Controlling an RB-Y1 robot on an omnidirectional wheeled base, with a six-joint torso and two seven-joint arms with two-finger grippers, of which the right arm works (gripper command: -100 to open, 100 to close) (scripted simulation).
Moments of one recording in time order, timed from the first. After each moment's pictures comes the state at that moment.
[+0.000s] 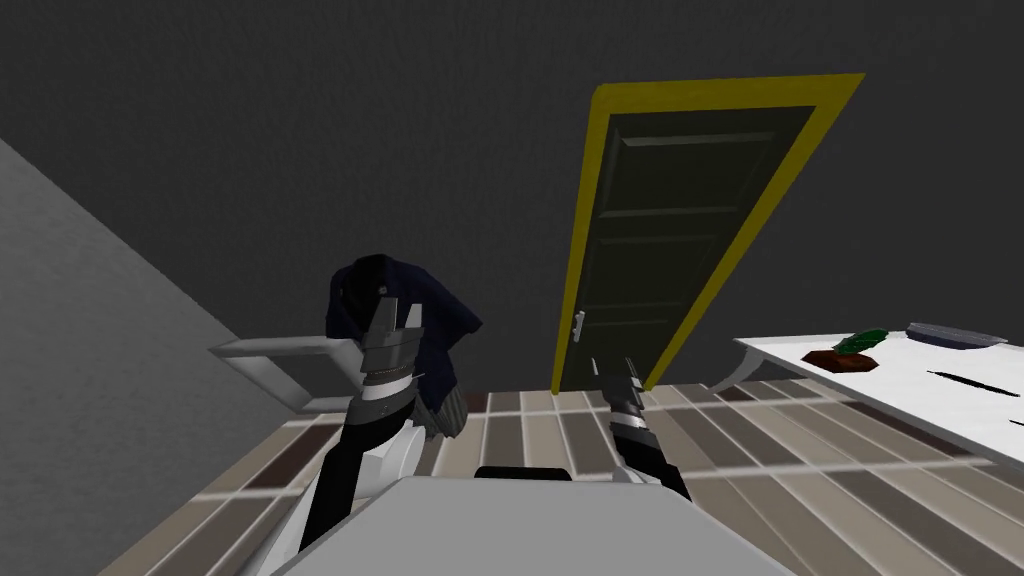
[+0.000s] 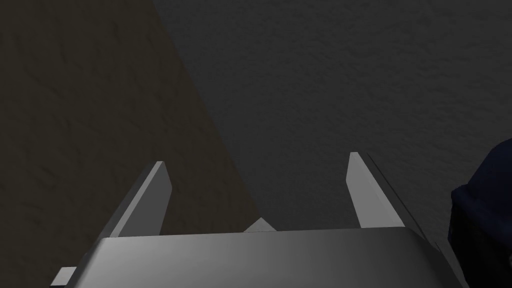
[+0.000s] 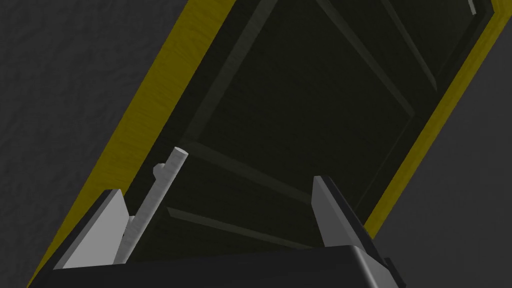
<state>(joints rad) 0.45 -0.16 0.11 -1.71 -0.49 -0.69 -0.59</state>
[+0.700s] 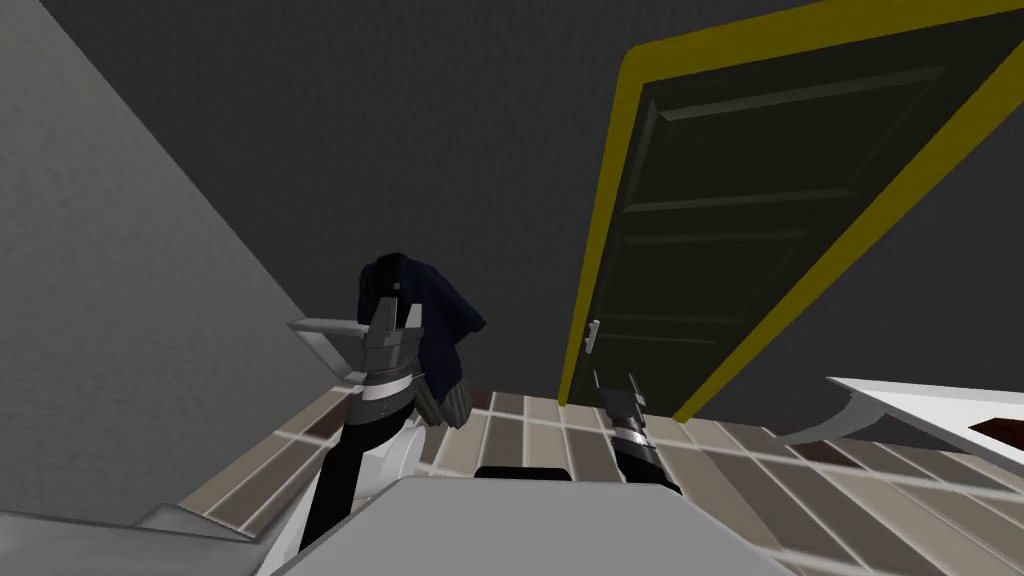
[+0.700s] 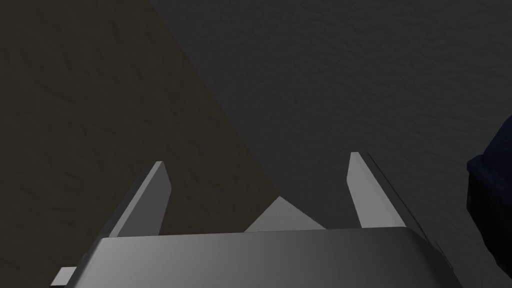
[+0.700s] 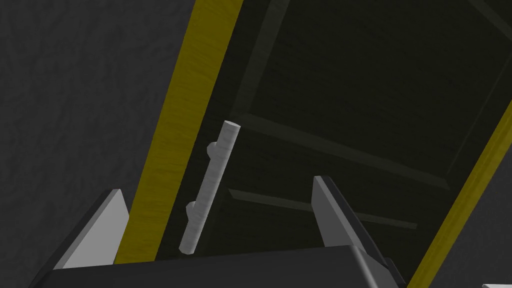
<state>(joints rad) 0.45 -0.18 0.16 -1.57 -0.60 -0.77 -0.72</state>
